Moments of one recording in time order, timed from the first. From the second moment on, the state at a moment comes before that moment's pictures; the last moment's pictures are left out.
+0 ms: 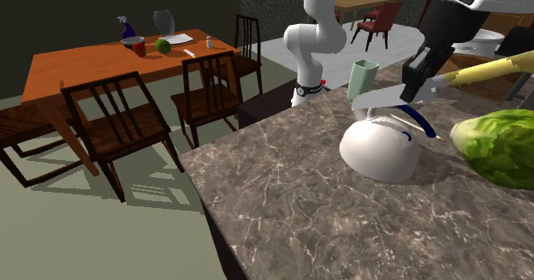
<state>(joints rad) 0.57 0.18 0.40 -1.53 -0.06 1.57 -0.46</state>
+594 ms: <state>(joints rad) 0.62 -0.05 0.46 -1.79 0.04 1.63 -0.35</state>
